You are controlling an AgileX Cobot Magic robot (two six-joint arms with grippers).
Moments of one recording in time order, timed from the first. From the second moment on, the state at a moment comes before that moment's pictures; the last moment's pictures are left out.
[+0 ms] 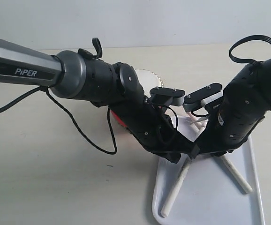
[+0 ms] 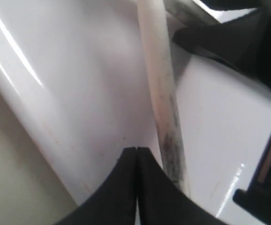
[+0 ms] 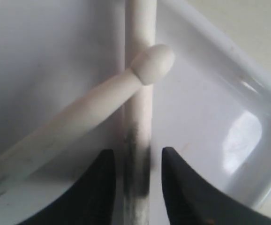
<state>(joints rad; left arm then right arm) -0.85 2.16 -1.37 -0.77 0.63 0.47 0.36 1.80 -0.80 -0.34 0.52 0.33</state>
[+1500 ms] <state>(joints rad) -0.85 1.55 -1.37 -0.70 0.73 0.47 0.36 0.90 -0.85 -0.17 0.73 0.26</state>
